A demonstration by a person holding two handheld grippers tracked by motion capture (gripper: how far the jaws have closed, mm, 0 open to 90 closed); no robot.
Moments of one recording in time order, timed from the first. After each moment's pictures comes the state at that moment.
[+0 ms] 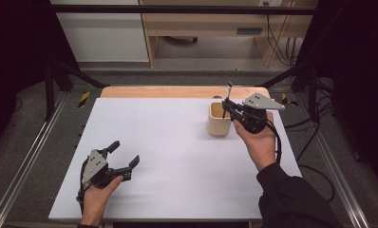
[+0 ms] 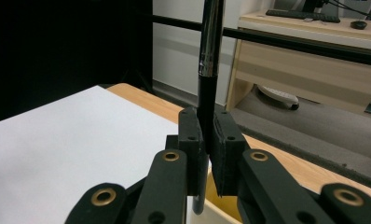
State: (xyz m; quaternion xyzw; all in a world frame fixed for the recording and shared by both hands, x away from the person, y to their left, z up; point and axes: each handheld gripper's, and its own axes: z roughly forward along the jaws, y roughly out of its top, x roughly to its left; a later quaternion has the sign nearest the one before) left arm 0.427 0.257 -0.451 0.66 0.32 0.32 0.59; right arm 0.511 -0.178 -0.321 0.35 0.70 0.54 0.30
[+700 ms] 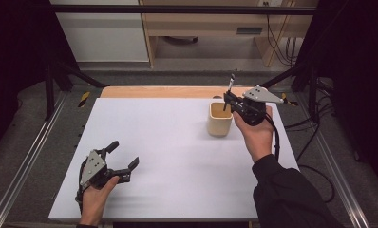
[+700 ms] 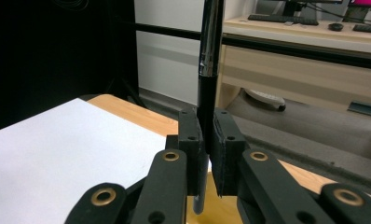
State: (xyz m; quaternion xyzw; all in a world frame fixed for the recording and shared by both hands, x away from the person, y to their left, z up) left arm 0.426 0.260 -0.451 0.66 0.31 0.32 0.60; right arm 0.533 -0.179 -0.321 0.37 0.68 0.54 0.32
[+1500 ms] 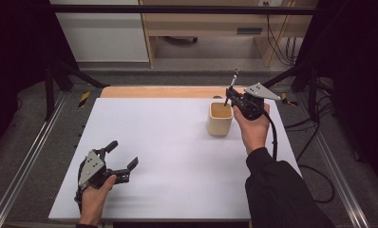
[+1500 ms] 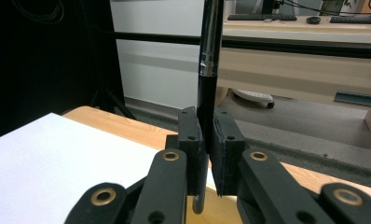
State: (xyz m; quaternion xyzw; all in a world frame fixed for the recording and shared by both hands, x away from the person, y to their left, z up) left arm 0.427 0.263 -0.453 0.66 0.30 0.32 0.61; right arm 0.565 -0.186 -0.342 0.41 0.65 0.55 0.33
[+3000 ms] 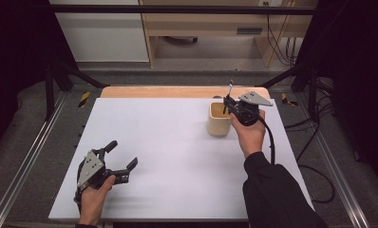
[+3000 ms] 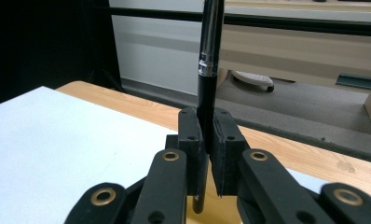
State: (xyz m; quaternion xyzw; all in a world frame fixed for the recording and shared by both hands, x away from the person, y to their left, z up) left arm 0.425 0.264 -0.452 0.66 0.30 0.32 0.62; right arm 0.570 -0.182 -0.373 0.42 0.67 0.52 0.32
